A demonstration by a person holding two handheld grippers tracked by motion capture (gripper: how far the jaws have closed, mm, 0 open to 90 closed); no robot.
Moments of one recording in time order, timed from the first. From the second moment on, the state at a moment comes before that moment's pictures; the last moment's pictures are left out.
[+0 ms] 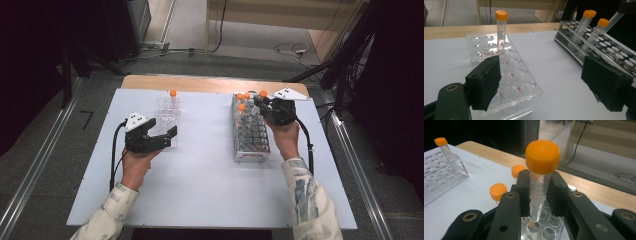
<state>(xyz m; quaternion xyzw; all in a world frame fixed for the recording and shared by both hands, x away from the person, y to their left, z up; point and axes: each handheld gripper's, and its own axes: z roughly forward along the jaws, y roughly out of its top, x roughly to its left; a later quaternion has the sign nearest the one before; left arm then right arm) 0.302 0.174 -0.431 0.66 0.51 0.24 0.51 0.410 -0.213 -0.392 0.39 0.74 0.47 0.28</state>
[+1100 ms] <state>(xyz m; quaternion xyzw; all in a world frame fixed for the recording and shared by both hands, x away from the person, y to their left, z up) 0.300 0.168 -0.430 0.66 0.50 0.24 0.51 0.347 -0.138 -0.406 0.30 0.78 0.50 0.20</state>
